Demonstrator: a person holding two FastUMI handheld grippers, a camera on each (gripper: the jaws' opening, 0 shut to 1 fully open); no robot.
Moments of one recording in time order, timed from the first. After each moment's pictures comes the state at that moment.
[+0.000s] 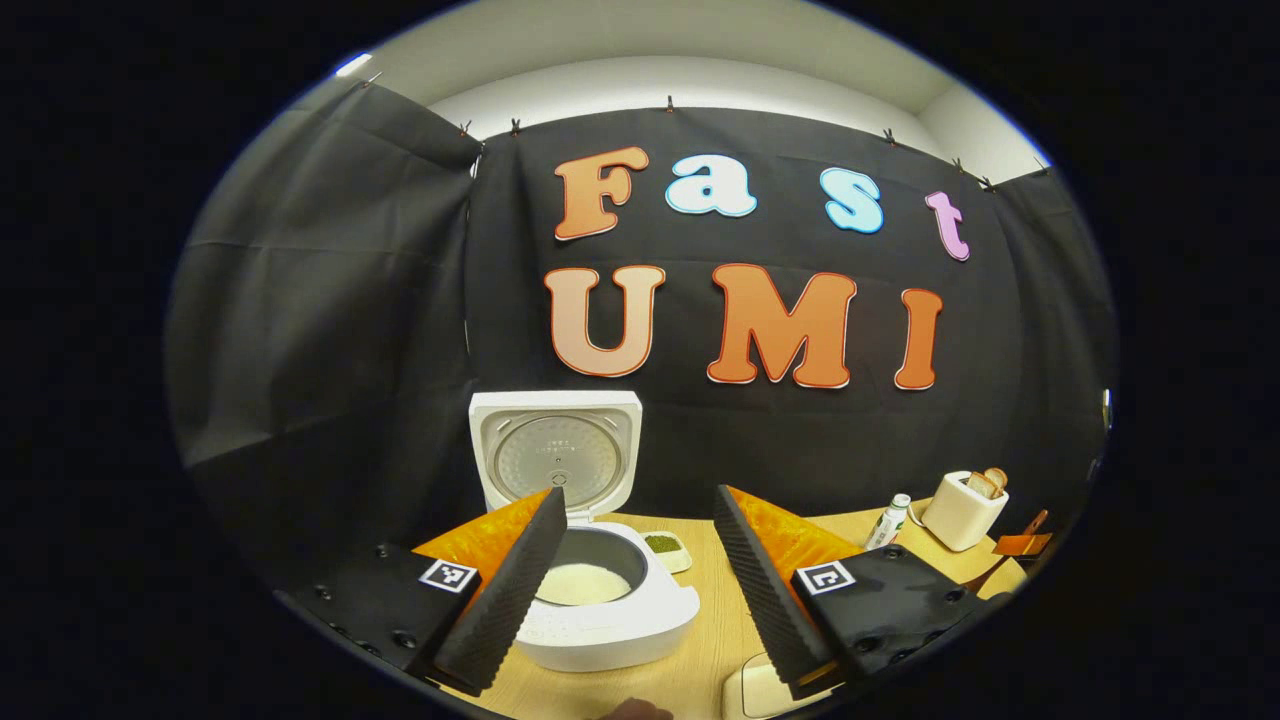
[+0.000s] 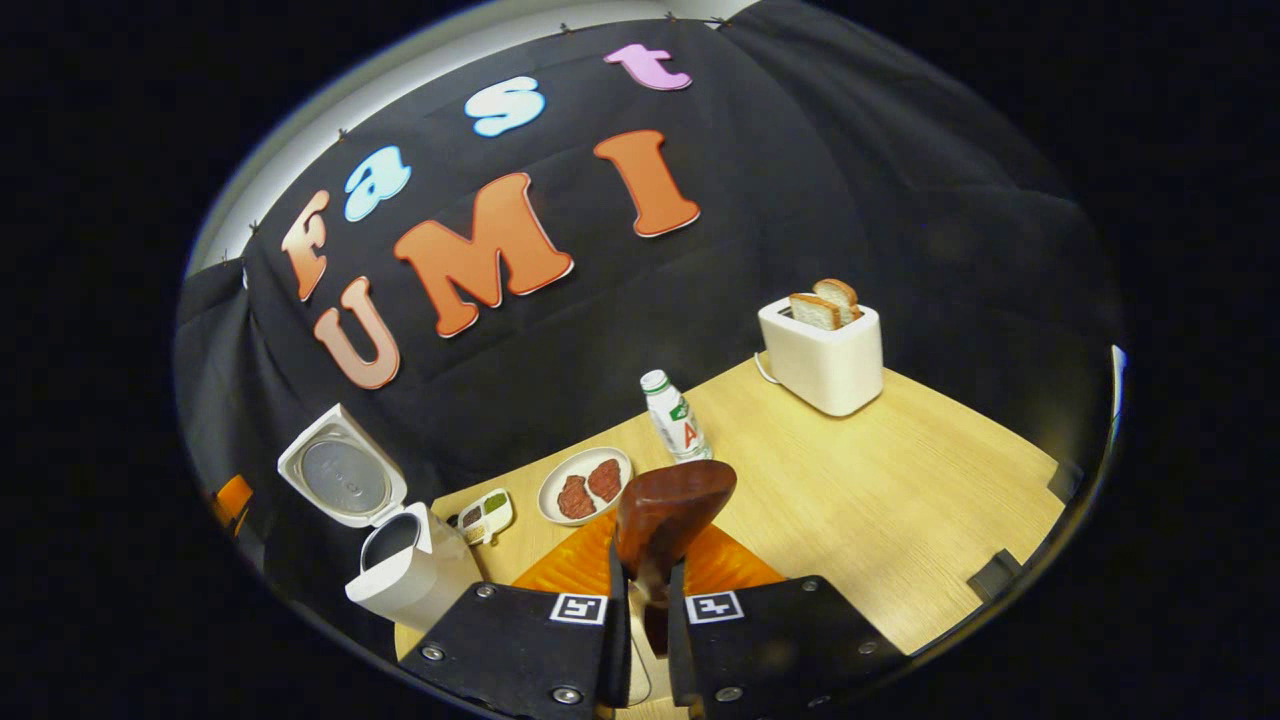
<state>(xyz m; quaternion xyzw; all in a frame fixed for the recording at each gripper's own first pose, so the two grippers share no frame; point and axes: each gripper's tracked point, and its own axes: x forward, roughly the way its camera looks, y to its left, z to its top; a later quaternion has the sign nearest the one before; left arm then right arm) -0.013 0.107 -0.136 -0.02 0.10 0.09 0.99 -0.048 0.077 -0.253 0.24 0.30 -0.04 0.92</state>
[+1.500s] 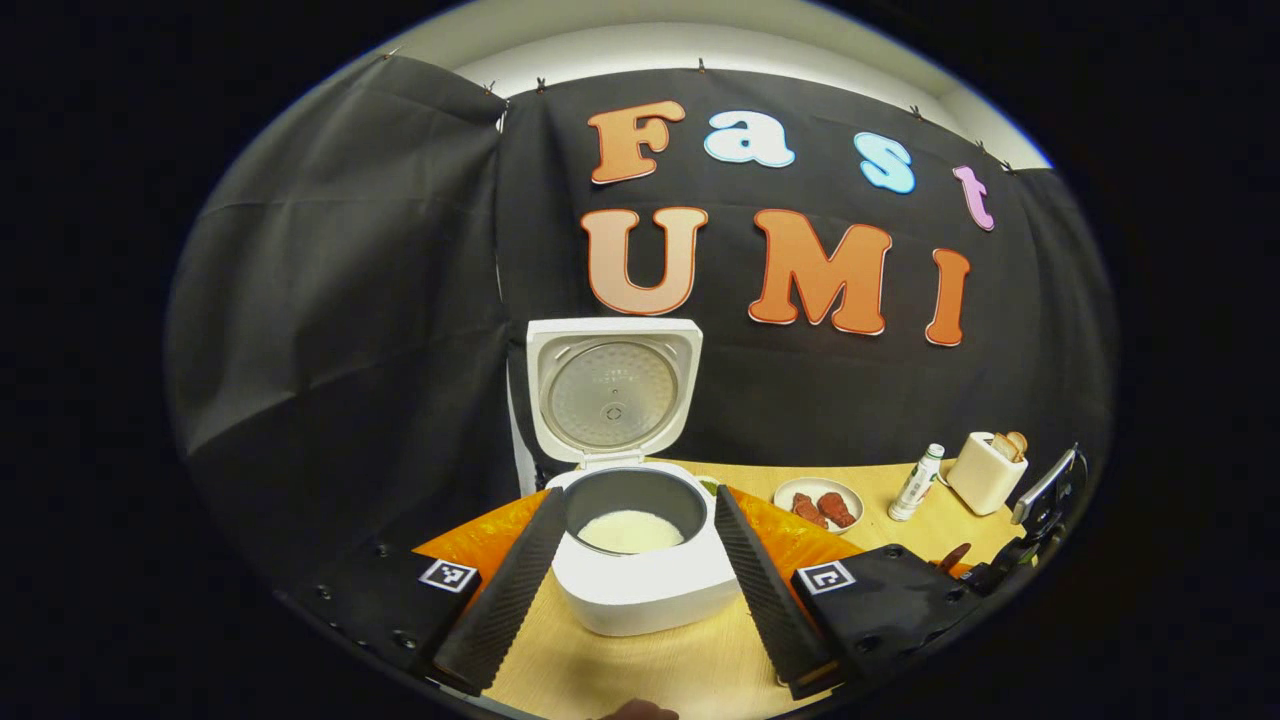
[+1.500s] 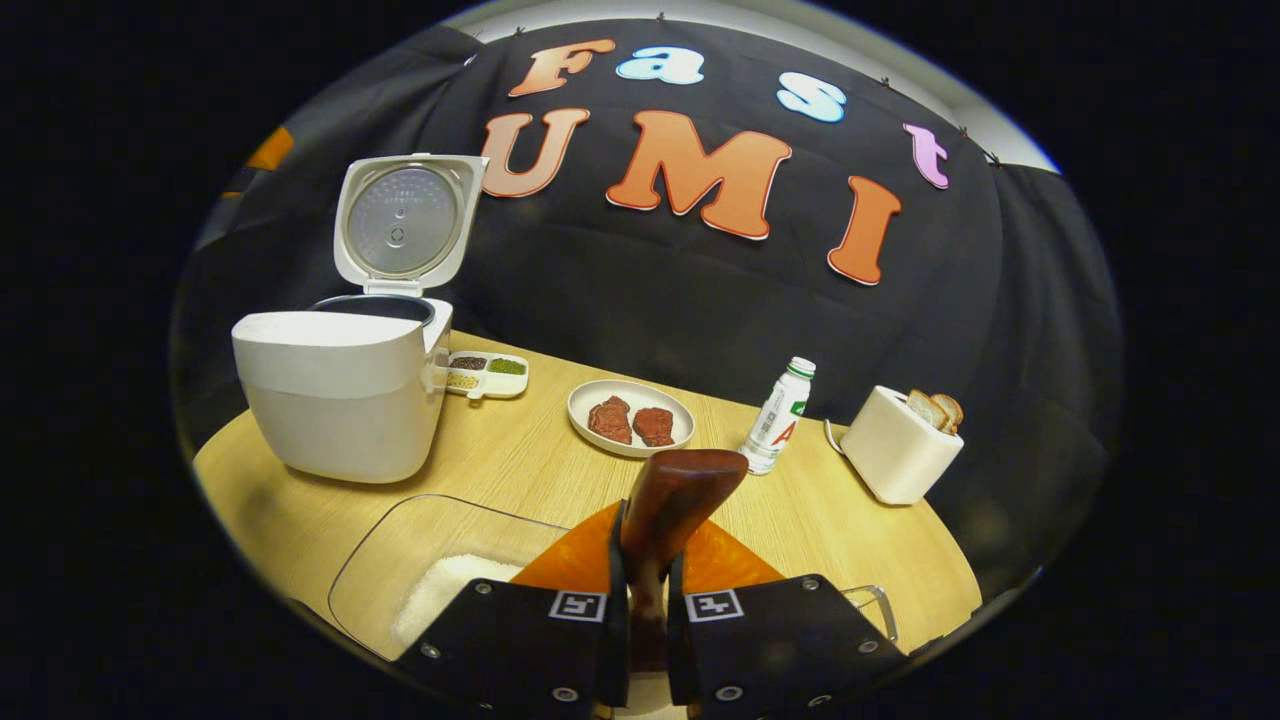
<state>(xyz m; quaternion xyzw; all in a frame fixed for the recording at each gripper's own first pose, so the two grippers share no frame) -0.045 0.161 -0.192 -0.03 0.18 0.11 0.98 -0.059 0.219 -0.358 -0.09 0.27 0.06 0.96</state>
